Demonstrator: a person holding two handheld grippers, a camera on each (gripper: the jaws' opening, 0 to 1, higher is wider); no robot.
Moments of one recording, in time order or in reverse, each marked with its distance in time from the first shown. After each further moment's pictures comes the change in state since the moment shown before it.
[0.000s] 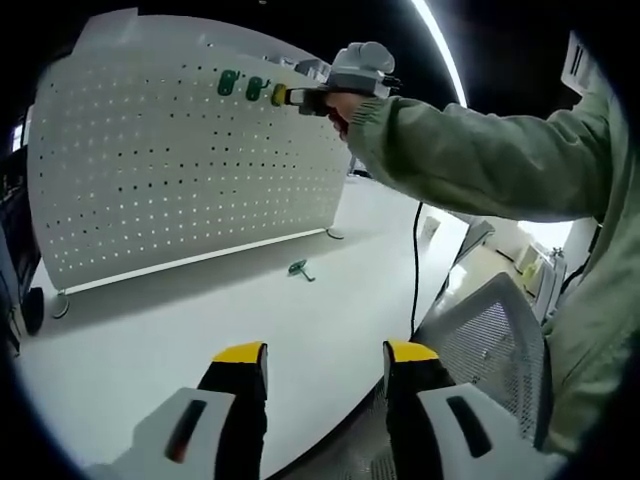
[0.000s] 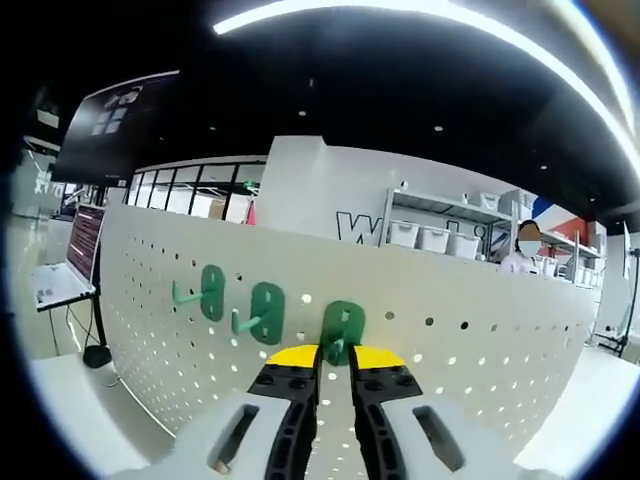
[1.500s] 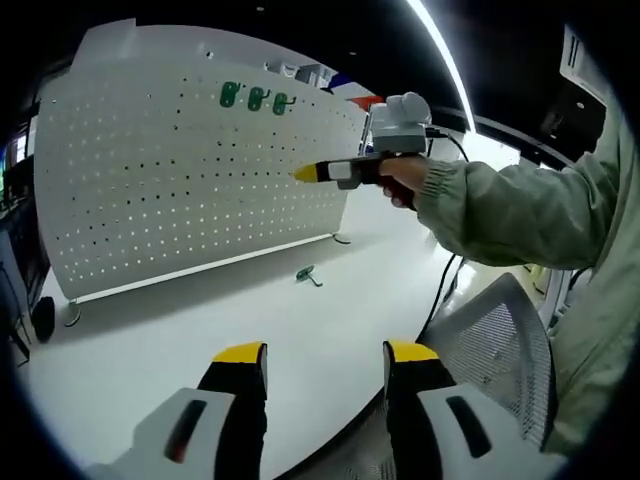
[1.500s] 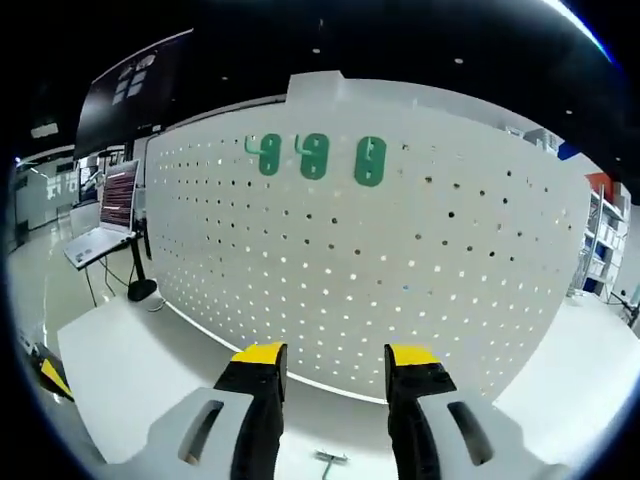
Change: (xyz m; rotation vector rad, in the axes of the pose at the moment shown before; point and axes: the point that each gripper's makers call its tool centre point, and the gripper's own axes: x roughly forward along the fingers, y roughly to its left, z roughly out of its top) left arm -0.008 0.002 0.007 0.030 -0.024 0.043; right arm -0.093 0.027 -0.112 0.053 0.315 0.153
